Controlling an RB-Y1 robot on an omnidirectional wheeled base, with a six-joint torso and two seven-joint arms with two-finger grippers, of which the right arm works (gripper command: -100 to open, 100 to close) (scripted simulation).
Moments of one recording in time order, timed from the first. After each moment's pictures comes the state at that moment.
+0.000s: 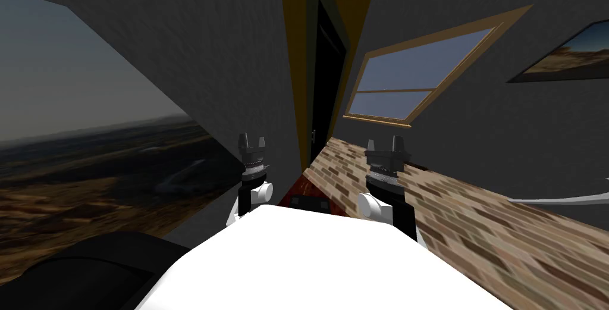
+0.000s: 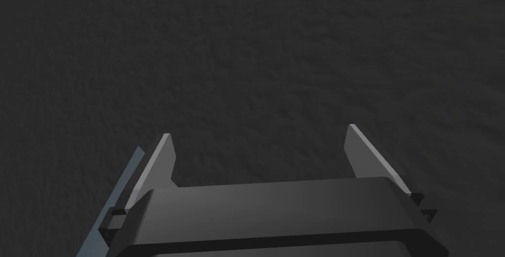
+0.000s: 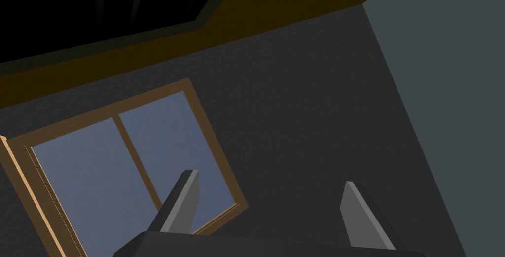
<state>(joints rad) 0.51 0.03 0.01 -2.33 -0.09 -0.44 -0.17</state>
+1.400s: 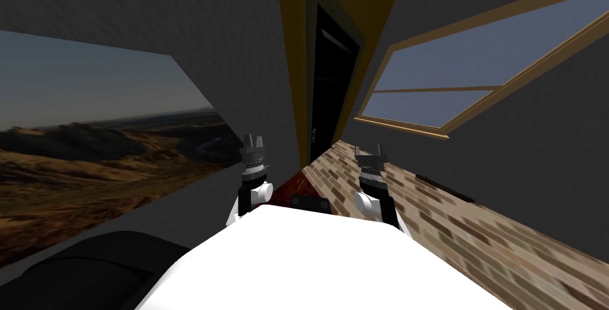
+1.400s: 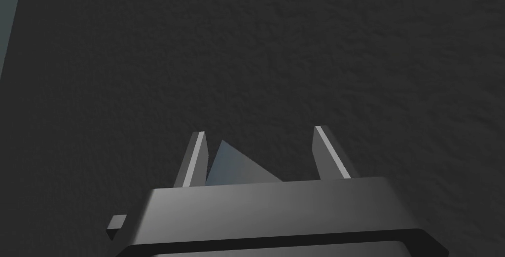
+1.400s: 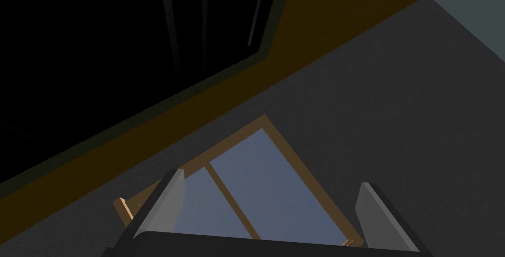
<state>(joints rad) 0.45 -0.05 -0.01 -2.09 -0.13 -0.49 -0.38</state>
